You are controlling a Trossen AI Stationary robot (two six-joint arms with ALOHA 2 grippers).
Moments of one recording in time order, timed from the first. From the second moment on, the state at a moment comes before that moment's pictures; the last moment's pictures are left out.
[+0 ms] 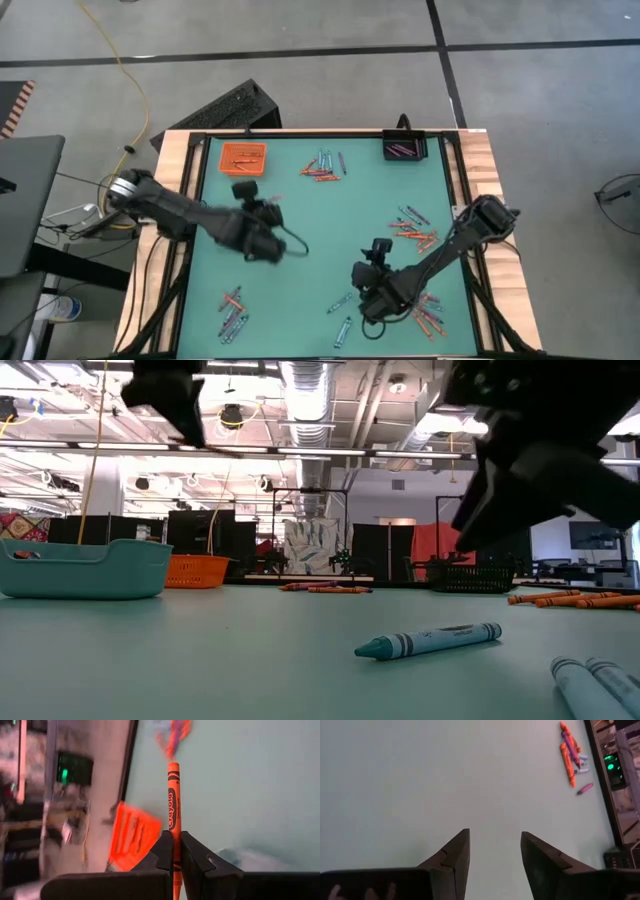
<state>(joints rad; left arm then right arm) -0.31 1.56 1.34 -1.31 -0.80 -0.47 0.63 1.93 1.29 -0.92 0.84 0.69</state>
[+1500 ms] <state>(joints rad) 0.80 1.45 0.97 -0.66 -0.24 0.40 0.58 1.93 1.29 -0.44 0.41 0.10</state>
